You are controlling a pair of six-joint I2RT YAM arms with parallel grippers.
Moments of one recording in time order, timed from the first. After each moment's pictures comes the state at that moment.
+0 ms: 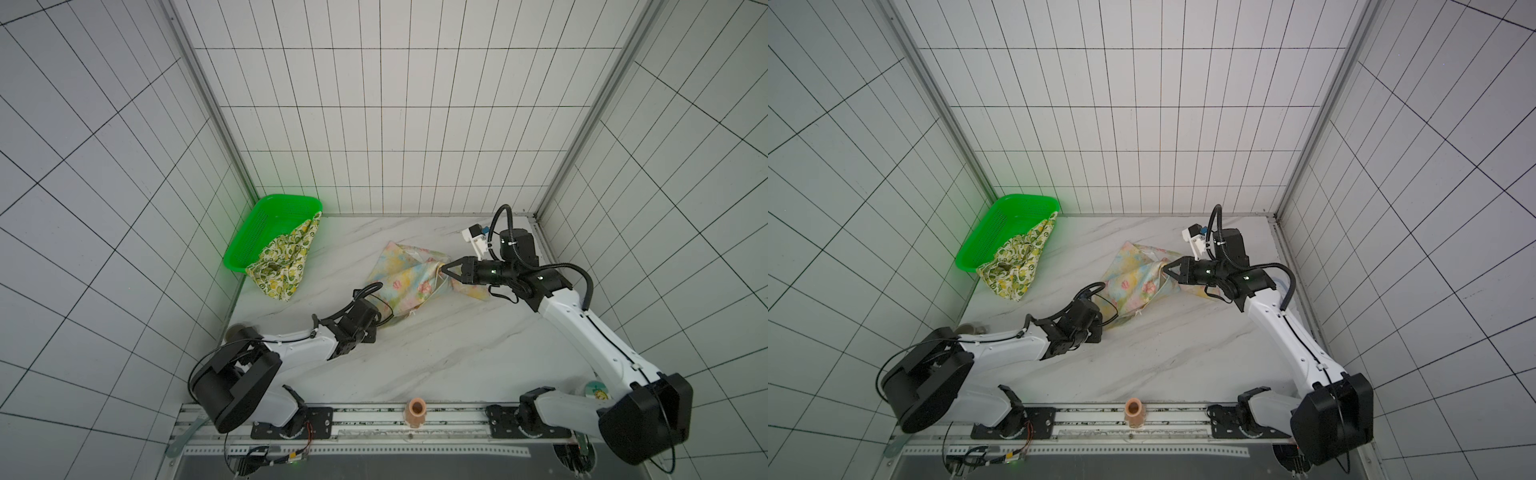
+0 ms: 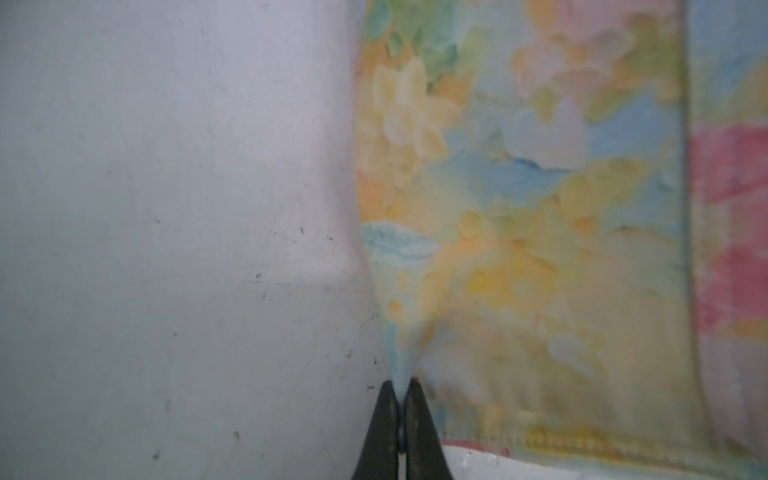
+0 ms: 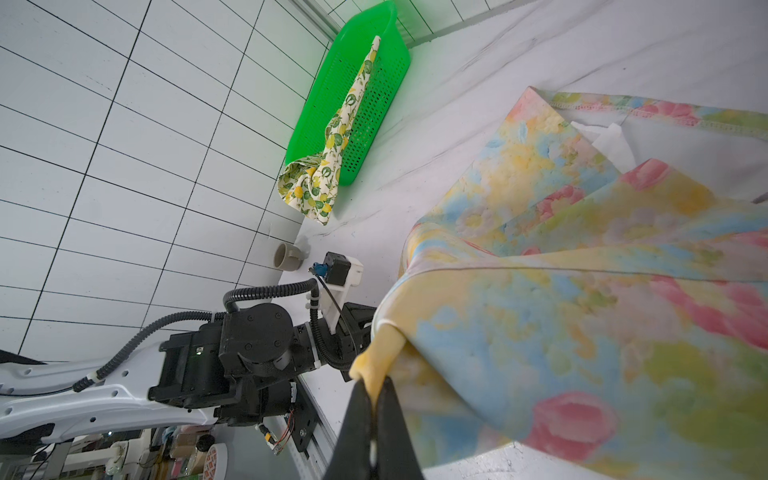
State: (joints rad) left arm -0.70 1.42 0.54 -0.16 -0.18 -0.59; right arm 0.32 1.23 1.07 -0.42 -0.70 0.46
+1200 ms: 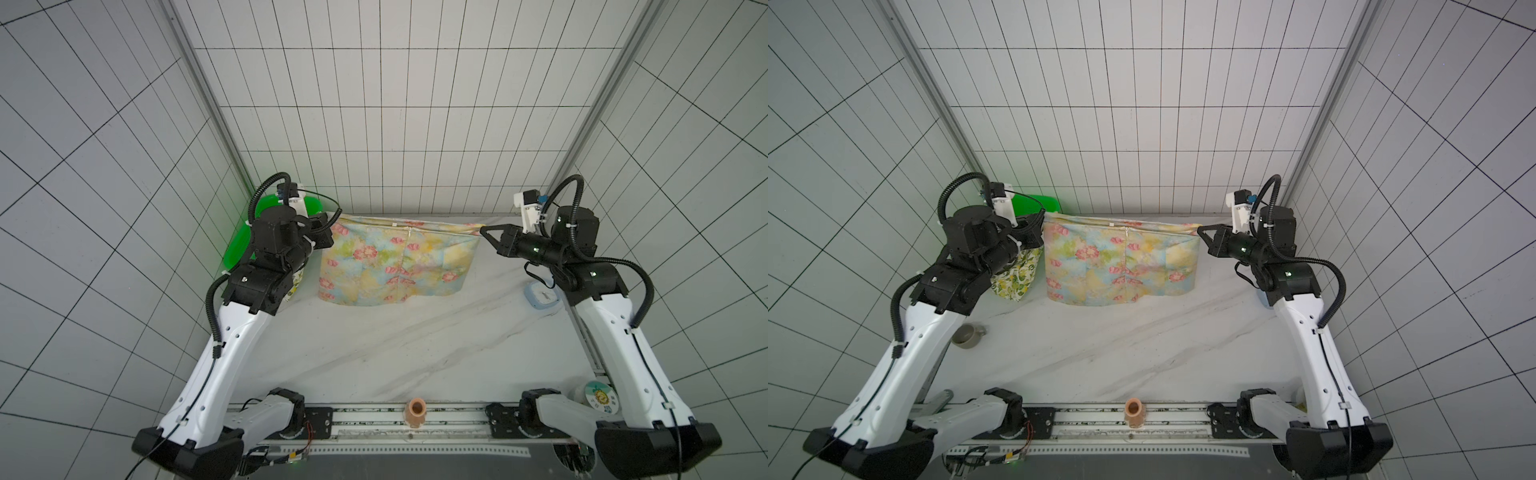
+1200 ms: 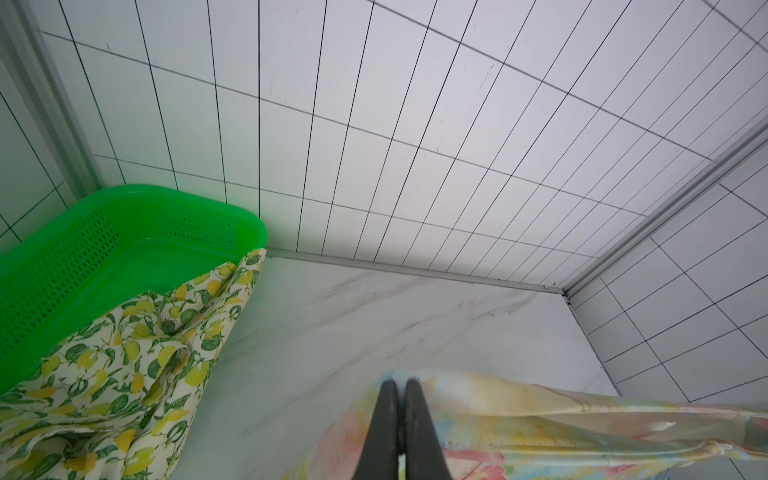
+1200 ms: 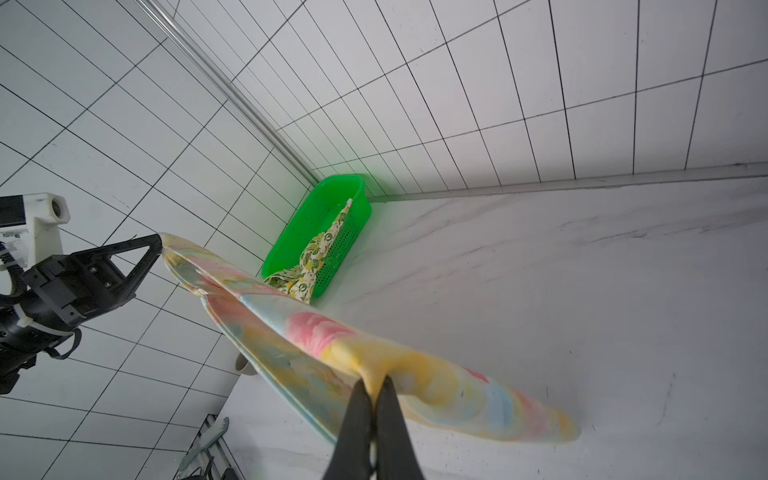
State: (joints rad) left arm -0.27 1.15 1.45 -0.60 -0.03 -0.36; right arm 0.11 1.18 1.36 -0.52 -0.59 0.39
